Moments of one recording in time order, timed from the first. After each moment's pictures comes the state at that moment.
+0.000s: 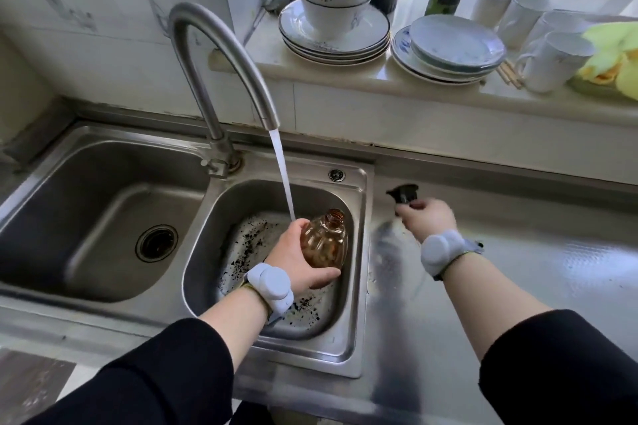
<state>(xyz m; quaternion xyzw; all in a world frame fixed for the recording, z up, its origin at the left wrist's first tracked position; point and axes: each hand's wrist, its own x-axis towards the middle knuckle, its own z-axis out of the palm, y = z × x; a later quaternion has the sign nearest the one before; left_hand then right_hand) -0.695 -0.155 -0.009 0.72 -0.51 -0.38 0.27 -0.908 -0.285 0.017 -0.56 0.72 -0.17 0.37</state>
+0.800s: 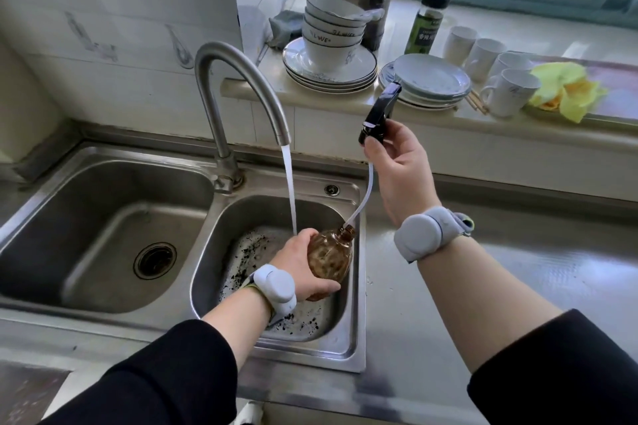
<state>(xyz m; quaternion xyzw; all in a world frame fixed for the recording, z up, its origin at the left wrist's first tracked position) -0.685 -0.144 0.018 0.68 -0.60 -0.36 0.21 -0.833 -0.230 0.154 -0.59 0.41 -0.51 0.47</state>
